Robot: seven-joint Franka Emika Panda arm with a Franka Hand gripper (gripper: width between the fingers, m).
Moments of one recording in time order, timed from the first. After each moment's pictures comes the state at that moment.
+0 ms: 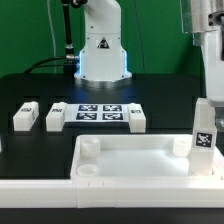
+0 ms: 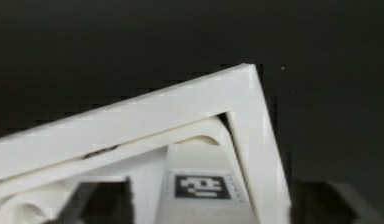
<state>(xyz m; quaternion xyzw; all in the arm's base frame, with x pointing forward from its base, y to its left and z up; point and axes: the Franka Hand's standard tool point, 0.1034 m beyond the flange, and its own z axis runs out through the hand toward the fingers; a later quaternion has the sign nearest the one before) 0.653 0.118 0.107 -0.68 0.73 0.01 0.09</state>
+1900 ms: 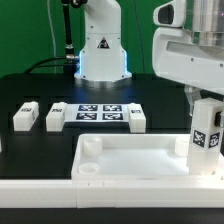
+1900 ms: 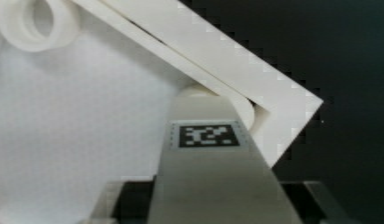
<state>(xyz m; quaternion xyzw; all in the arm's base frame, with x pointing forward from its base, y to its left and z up) 0.649 0.108 0.104 -0.82 0.57 0.01 0.03</state>
